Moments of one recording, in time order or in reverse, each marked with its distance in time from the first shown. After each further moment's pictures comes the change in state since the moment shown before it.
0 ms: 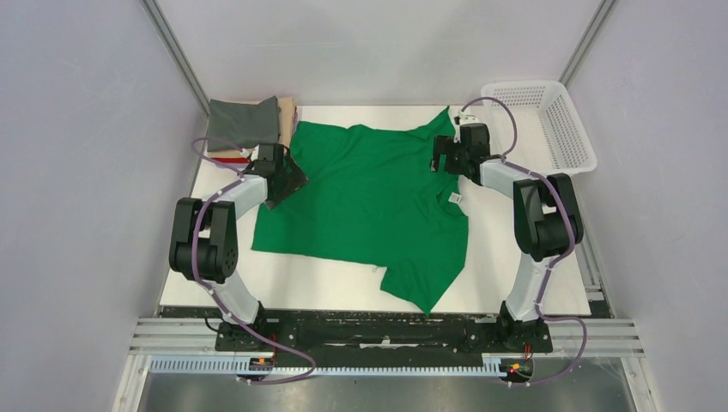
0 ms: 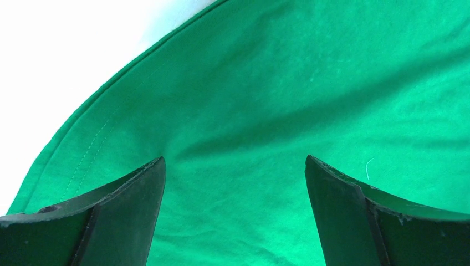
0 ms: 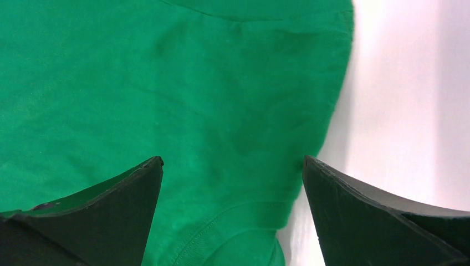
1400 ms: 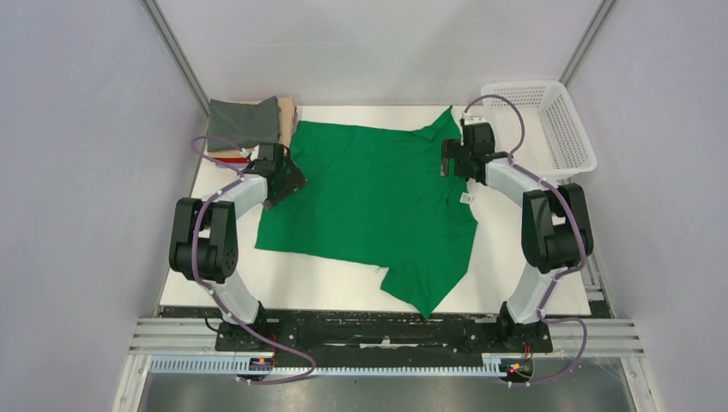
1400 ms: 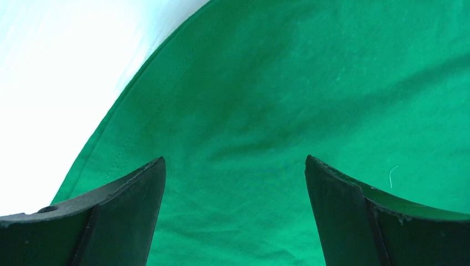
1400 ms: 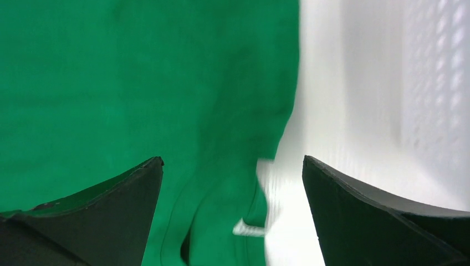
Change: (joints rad) left arm 0.000 0.000 0.010 -0.032 -0.033 0.018; right arm 0.003 -0.058 0.049 -0.188 0.185 -0.080
